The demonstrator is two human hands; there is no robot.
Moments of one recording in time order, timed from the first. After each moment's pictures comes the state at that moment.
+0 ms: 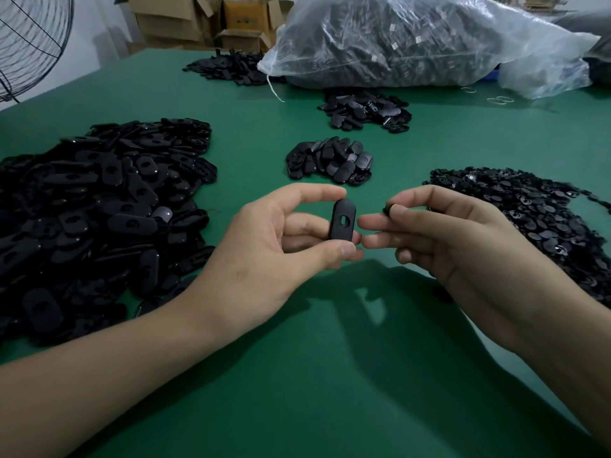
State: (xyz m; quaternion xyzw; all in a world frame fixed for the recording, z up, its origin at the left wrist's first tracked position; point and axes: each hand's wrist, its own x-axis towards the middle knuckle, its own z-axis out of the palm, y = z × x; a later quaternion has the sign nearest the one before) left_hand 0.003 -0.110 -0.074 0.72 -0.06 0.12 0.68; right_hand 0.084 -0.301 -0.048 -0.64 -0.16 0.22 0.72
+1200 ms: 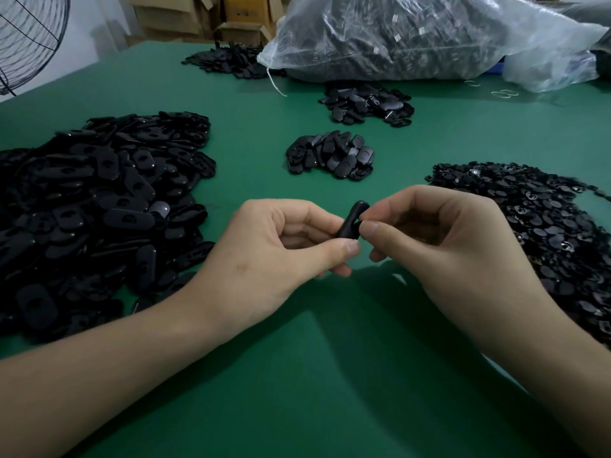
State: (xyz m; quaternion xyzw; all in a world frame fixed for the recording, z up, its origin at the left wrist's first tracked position) left_hand 0.000 -0.112 -0.071 0.76 0.00 0.11 0.64; right_hand 0.069 -0.295 -0.055 -0.77 -0.29 0.02 0.57
